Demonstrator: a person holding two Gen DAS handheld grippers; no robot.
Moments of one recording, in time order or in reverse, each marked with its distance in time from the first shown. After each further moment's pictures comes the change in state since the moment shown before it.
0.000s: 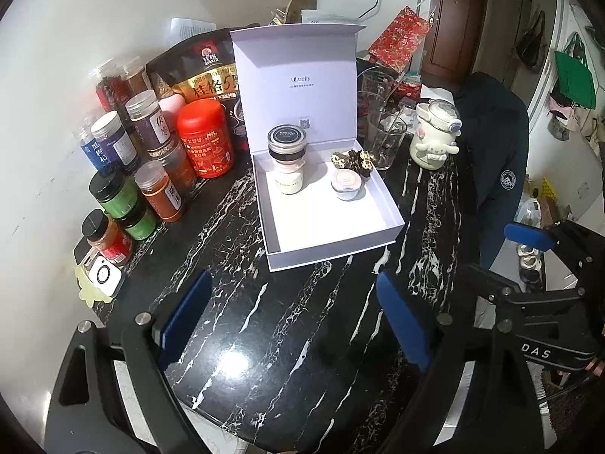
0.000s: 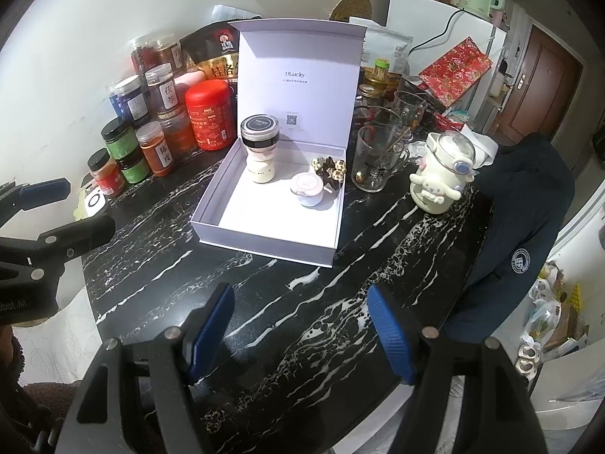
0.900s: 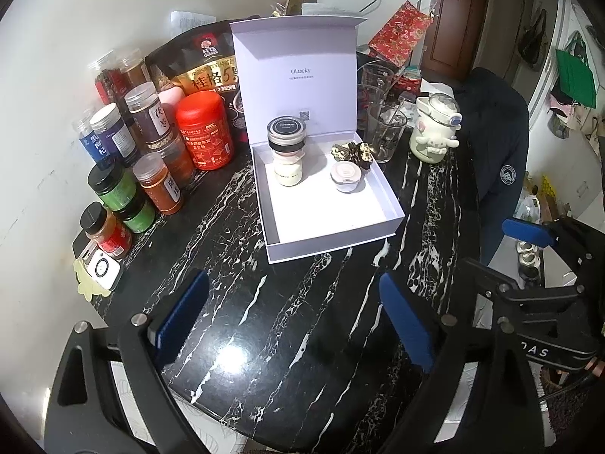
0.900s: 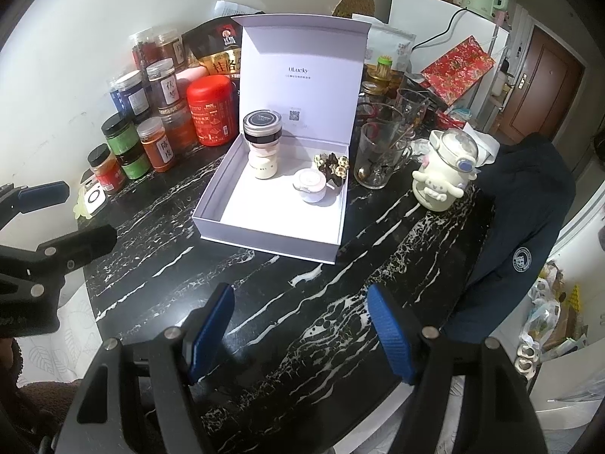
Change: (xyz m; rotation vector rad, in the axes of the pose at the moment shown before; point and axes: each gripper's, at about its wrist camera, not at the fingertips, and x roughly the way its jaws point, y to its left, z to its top) left arm 0.003 0.001 -0.006 0.005 0.018 -0.008; right arm 0.004 0.002 -0.002 -0.012 0.007 0.003
